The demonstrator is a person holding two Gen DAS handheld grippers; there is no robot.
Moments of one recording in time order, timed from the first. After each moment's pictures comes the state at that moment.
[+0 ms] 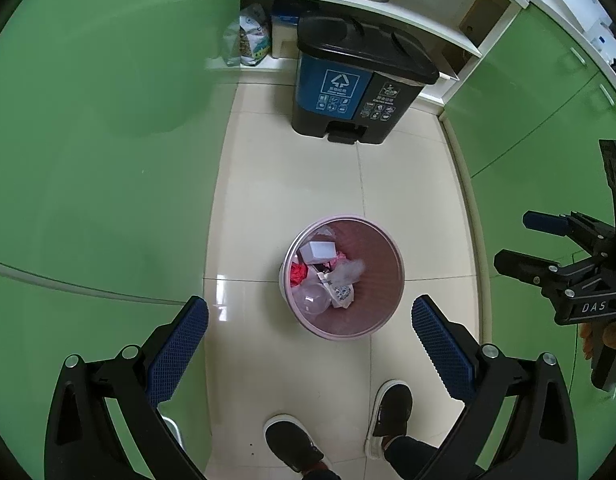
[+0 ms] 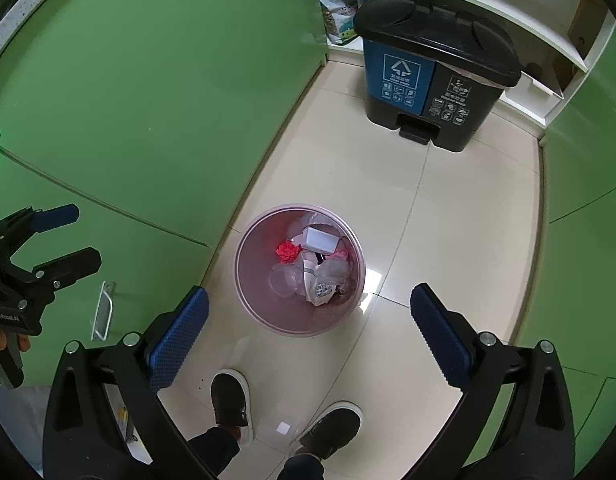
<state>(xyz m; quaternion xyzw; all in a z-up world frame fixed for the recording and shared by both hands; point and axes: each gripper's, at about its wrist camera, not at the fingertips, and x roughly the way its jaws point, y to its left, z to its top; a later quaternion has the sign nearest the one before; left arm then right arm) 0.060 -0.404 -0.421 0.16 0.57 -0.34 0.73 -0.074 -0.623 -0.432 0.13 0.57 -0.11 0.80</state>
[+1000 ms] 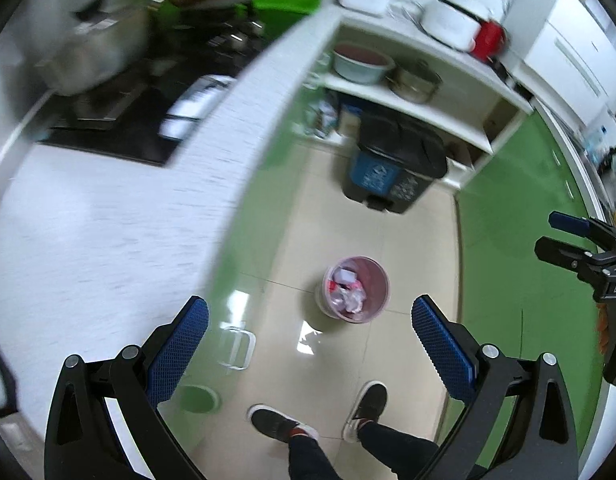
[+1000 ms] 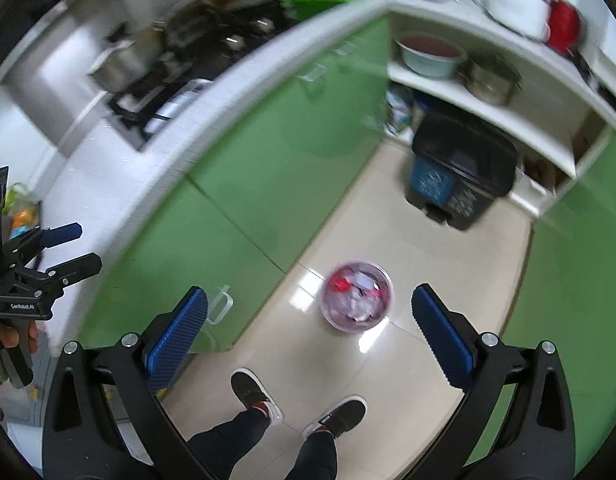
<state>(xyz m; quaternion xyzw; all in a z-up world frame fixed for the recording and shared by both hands) -0.012 -0.233 -0.108 0.08 0.52 -0.24 0.81 -0.112 -0.474 -0.100 0.06 0.51 -0.01 0.86</state>
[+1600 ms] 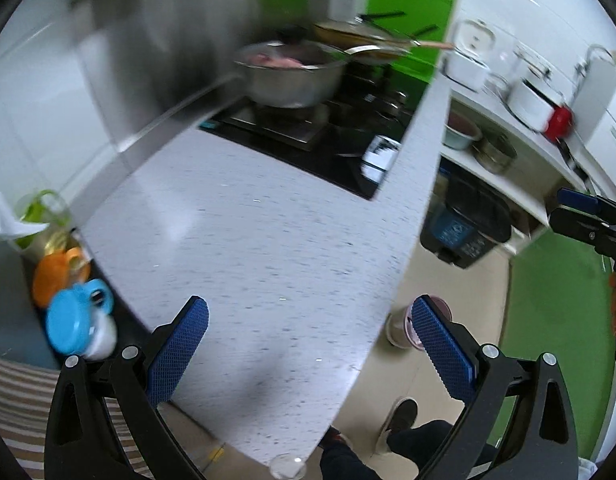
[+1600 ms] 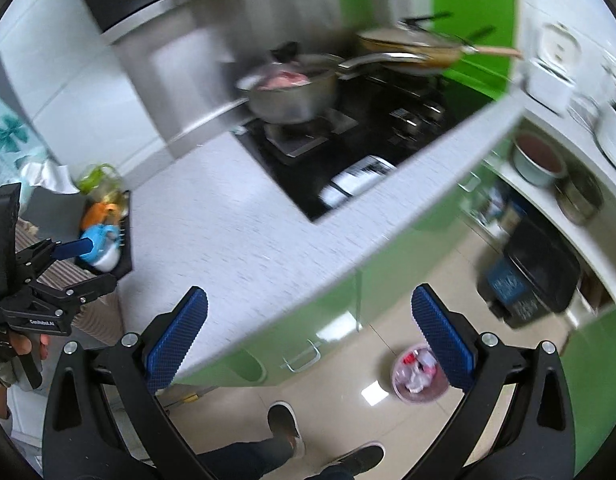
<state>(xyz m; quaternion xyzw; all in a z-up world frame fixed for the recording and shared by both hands) -0.020 -0.039 -0.014 0.02 0.48 -0.10 0.87 -0.028 -0.268 -0.015 -0.02 0.45 0.15 0.88</state>
